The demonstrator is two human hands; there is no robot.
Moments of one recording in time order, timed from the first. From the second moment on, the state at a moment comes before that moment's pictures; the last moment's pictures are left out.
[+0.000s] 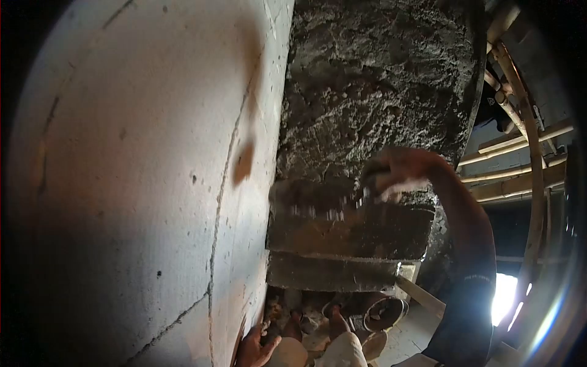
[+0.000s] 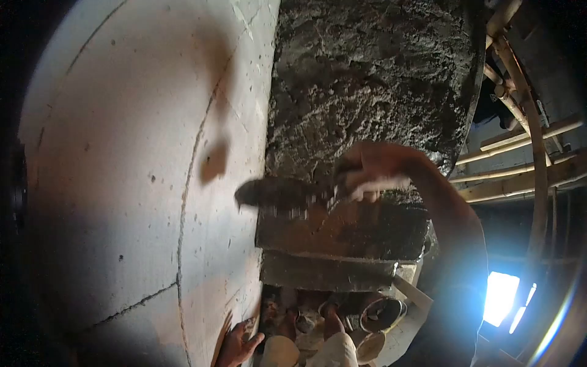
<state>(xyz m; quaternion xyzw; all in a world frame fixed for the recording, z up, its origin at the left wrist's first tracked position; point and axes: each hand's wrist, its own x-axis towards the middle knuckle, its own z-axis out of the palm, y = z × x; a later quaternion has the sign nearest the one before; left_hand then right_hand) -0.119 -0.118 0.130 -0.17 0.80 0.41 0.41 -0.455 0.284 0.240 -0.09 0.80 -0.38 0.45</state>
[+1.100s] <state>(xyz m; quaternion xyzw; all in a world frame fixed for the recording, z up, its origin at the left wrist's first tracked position) -0.110 -0.129 0.108 -0.09 0.84 0.39 0.37 -0.319 0.061 -0.087 0.28 0.81 -0.50 0.11</state>
